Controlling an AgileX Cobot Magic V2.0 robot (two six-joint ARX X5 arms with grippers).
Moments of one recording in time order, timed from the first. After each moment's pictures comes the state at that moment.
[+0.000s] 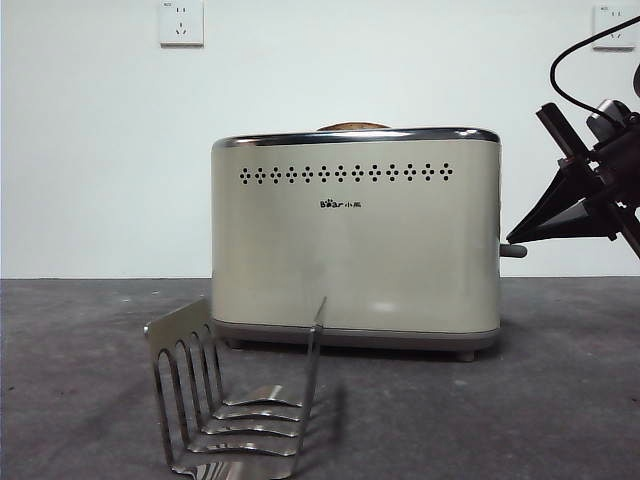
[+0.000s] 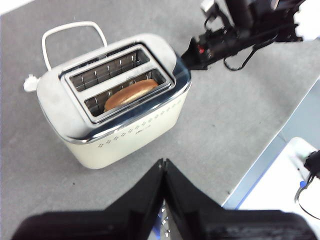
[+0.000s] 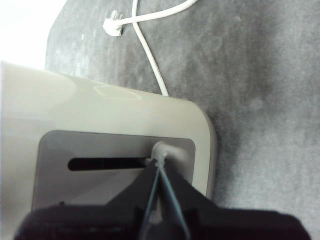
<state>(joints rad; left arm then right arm) -0.79 1.32 1.93 -1.32 0.03 -0.11 -0.04 1.64 0.92 -0.09 -0.79 0.46</state>
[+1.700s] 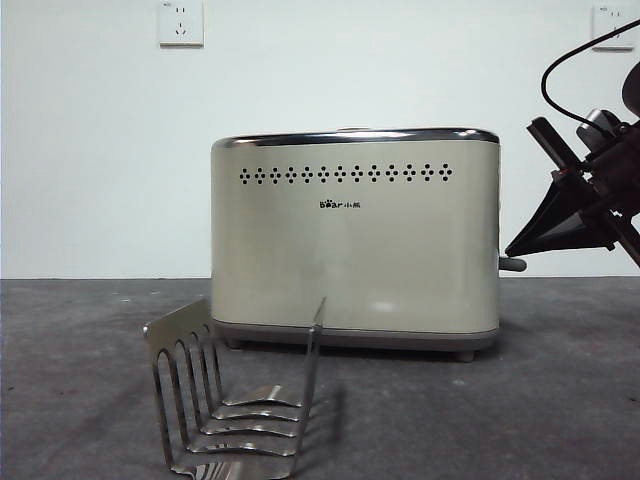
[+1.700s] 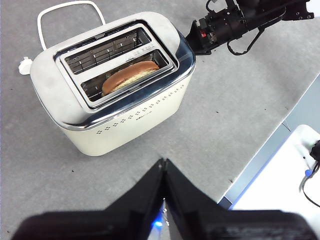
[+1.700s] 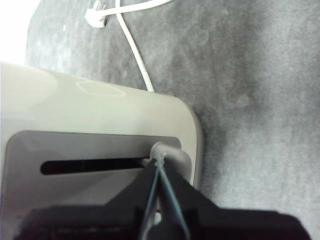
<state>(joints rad) -0.79 1.32 1.88 -1.32 0.03 -0.11 -0.02 1.68 0.95 -0.17 -0.73 0.40</state>
